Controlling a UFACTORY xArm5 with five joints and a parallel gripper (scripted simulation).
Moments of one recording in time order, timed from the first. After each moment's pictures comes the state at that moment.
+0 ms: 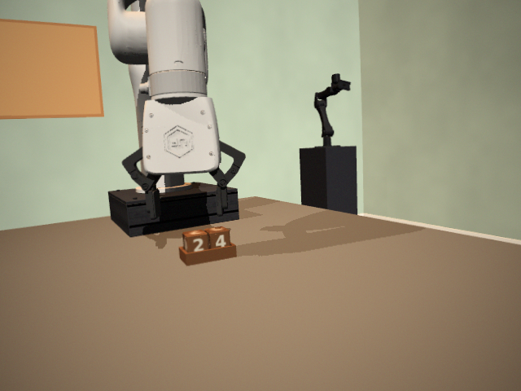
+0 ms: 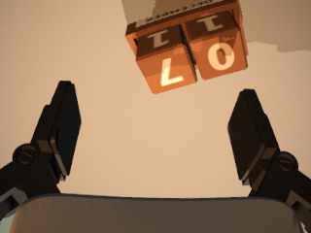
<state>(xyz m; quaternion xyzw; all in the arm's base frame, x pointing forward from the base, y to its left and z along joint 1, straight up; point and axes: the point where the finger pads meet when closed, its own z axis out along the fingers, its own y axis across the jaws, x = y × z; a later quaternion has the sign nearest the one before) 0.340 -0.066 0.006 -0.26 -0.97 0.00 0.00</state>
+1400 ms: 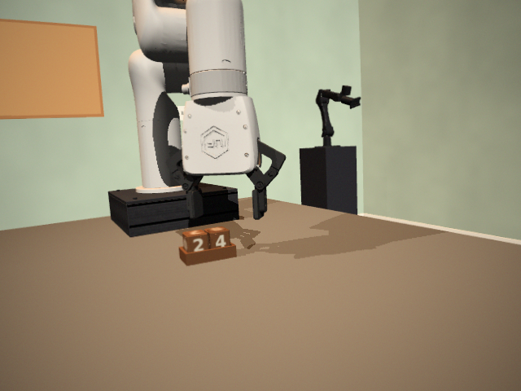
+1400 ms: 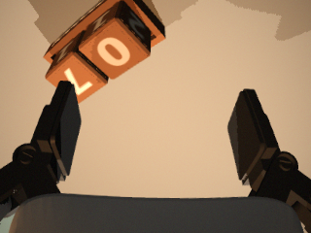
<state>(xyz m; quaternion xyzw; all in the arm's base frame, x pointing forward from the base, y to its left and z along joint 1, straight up) 0.374 -0.022 0.003 -0.39 -0.92 0.00 0.00</state>
